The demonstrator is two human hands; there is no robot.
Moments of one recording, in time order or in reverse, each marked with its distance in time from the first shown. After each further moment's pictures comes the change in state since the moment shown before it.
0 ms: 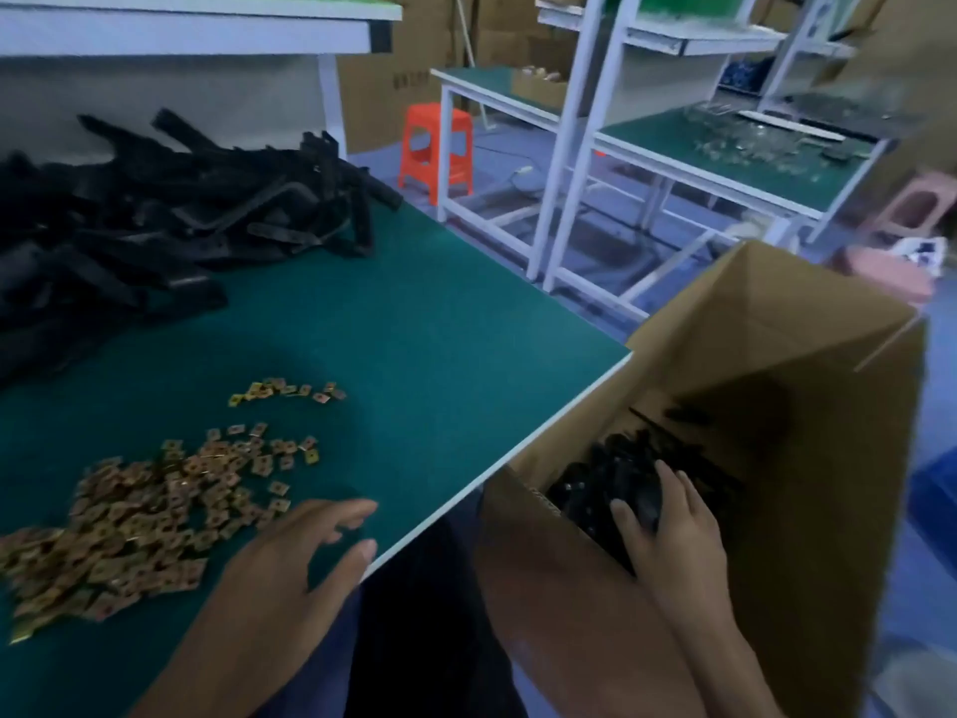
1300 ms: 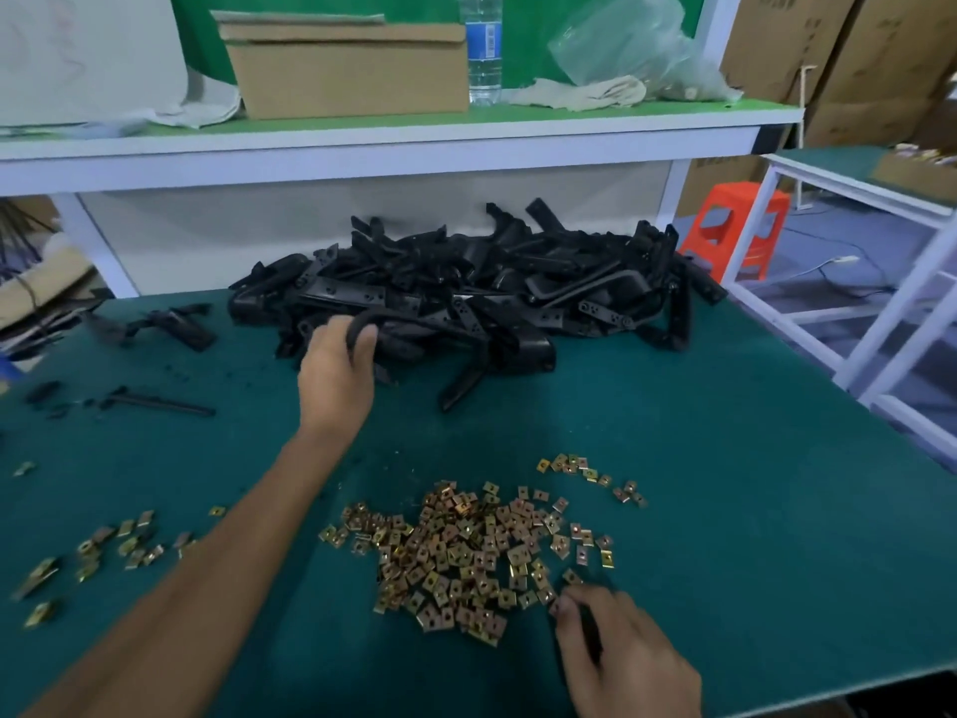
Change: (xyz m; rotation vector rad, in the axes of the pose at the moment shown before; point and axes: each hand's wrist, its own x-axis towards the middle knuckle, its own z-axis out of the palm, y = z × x) left_hand 0.077 -0.153 -0.228 0.214 0.973 -0.296; right_hand -0.075 -0.240 0.124 0.306 0.054 -0.834
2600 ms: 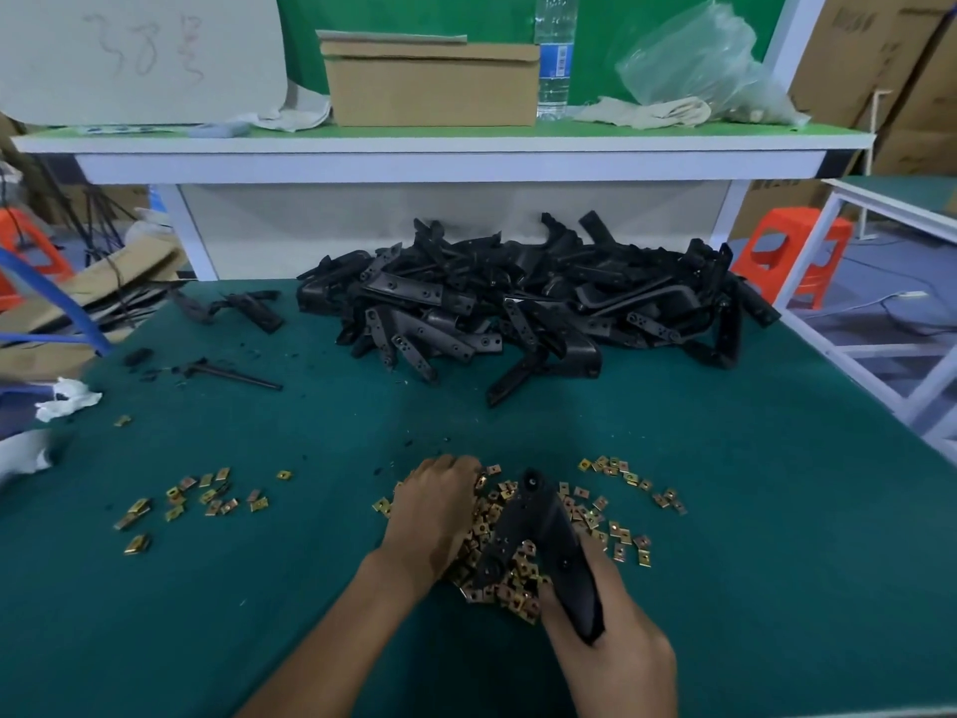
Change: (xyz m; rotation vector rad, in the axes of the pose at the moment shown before) left_hand -0.137 0.004 0.014 0.366 -0.367 0.097; right_hand -0.008 -0.043 -0.003 0.303 -0.128 0.109
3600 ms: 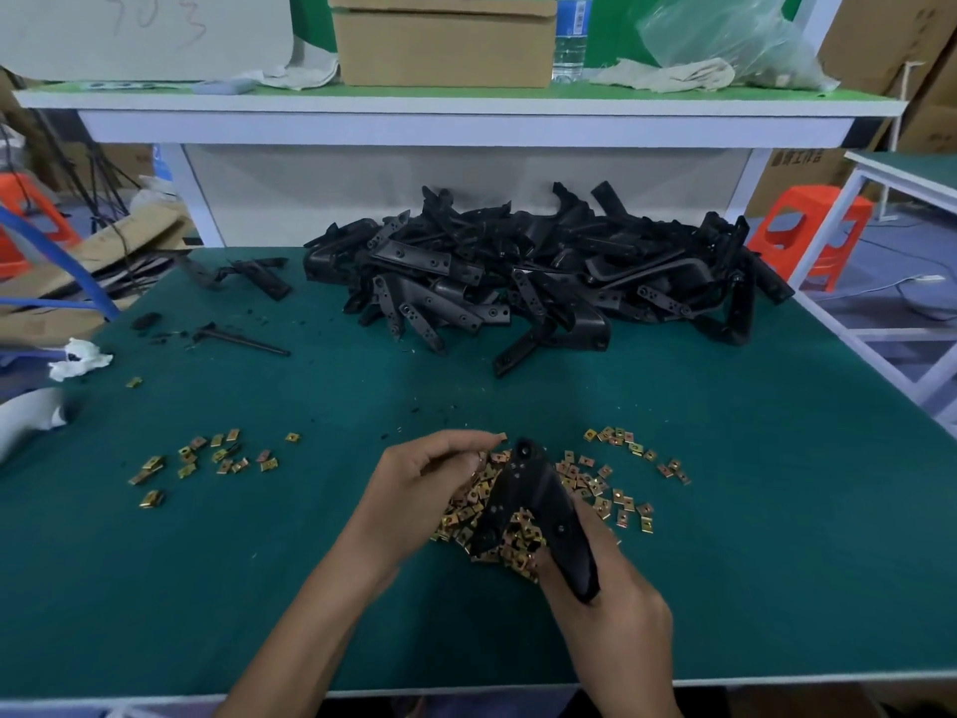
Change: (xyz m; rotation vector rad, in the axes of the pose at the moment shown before) left_hand -0.053 0.015 -0.071 -1.101 -0.070 -0.193; right_hand -0.001 0.006 0.004 -0.044 -0.055 -0.011
